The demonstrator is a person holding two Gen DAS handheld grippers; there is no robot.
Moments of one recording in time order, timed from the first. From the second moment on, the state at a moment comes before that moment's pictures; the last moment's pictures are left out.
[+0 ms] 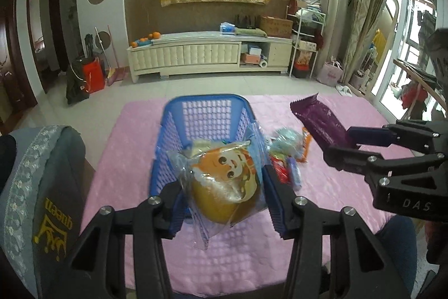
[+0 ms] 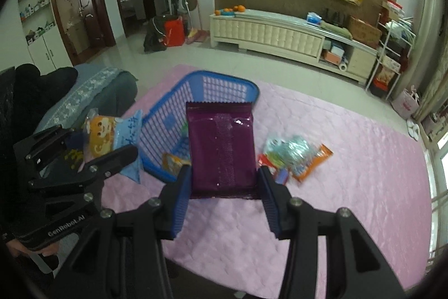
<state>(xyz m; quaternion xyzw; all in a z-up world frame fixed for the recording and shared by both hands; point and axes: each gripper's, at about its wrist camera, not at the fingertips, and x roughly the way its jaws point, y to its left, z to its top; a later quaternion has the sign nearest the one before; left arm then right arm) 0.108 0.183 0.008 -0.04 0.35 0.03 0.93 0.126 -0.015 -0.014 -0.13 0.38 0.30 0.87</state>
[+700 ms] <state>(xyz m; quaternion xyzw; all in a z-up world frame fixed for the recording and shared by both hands) 0.151 0.249 -0.027 -0.08 0.36 0.03 0.93 0.183 0.069 -0.074 -0.17 0.45 0.29 0.83</state>
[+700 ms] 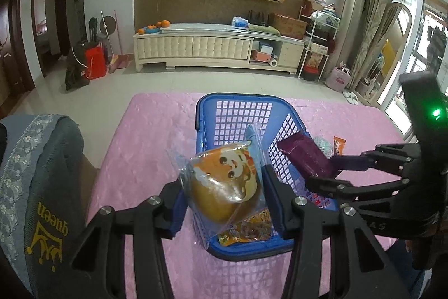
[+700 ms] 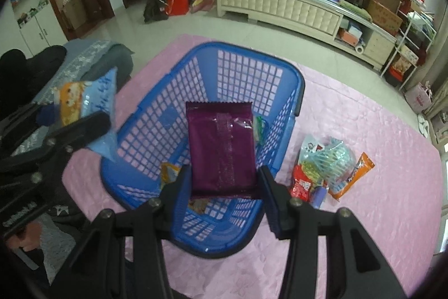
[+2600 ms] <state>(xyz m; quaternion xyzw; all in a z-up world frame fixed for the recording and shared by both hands) 0.223 0.221 -0.058 -0.04 0.42 0.02 0.91 0.247 0.033 -0.077 -0.11 0.46 0.25 0.85</state>
